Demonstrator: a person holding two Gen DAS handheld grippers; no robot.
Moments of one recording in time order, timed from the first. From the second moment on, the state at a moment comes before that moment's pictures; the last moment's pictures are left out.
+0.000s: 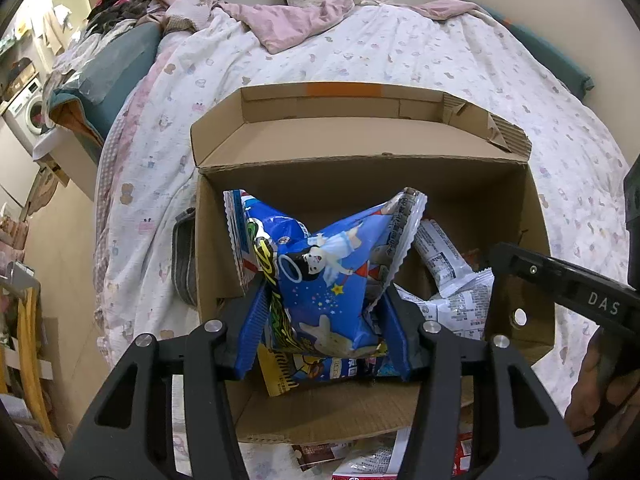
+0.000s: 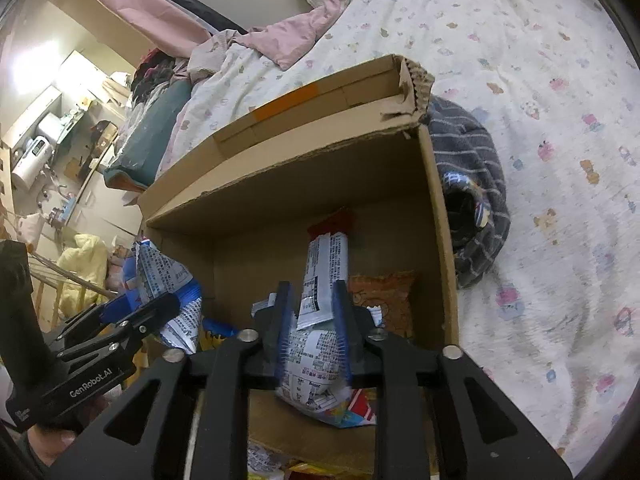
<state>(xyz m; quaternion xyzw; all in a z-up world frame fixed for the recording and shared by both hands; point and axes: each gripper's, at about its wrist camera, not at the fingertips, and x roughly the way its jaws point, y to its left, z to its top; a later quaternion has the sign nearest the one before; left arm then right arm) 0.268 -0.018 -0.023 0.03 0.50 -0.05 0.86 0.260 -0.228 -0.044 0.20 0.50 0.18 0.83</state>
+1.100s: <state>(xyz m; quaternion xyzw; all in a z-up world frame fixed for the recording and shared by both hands) 0.237 0.003 0.001 -0.02 0.47 -0.03 0.88 0.237 -0.244 -0.012 0.20 0.46 0.17 0.85</state>
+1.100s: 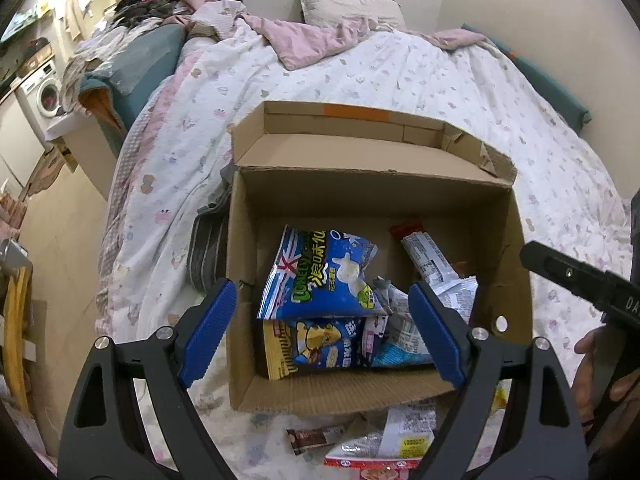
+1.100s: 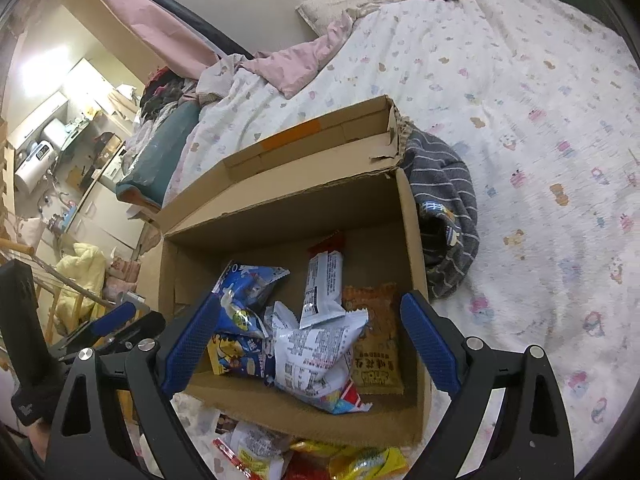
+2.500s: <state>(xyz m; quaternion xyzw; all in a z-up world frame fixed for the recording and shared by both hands) 0.118 0.052 -0.022 -0.08 0.50 0.01 0.86 0.113 -0.266 -0.039 0.22 0.52 0.17 0.81</state>
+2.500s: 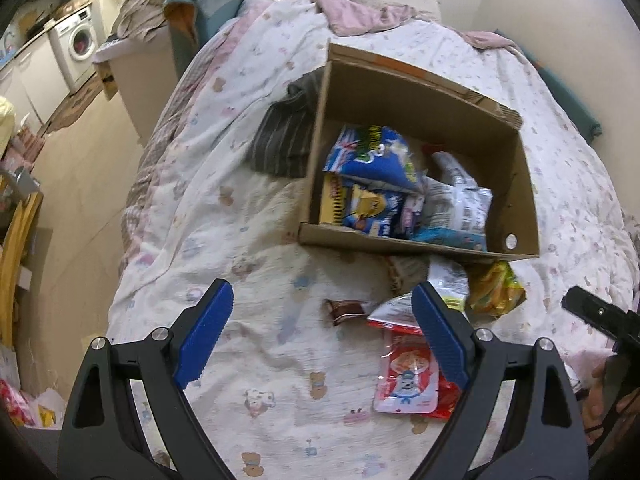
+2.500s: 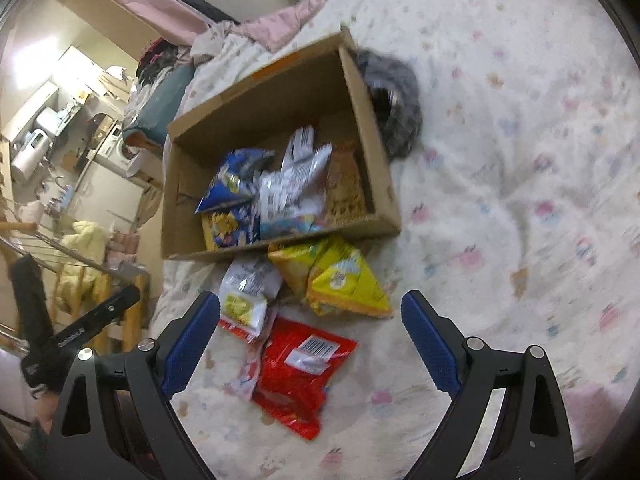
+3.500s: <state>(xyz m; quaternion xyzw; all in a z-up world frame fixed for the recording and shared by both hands) 0.119 0.056 -0.036 -0.09 0.53 0.00 0.84 0.145 -0.230 -0.084 0.14 0.59 0.12 0.79</state>
